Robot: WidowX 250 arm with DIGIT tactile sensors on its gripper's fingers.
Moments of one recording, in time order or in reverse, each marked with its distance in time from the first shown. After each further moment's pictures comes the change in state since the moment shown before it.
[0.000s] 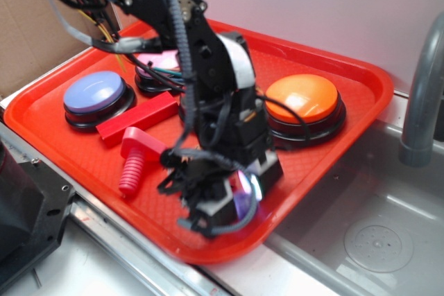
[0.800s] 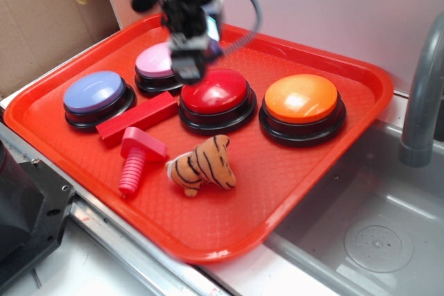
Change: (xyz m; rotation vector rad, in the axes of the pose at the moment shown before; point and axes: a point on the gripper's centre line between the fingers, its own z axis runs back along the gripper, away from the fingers) arm -0.052 0.045 0.119 0.107 0.171 0.656
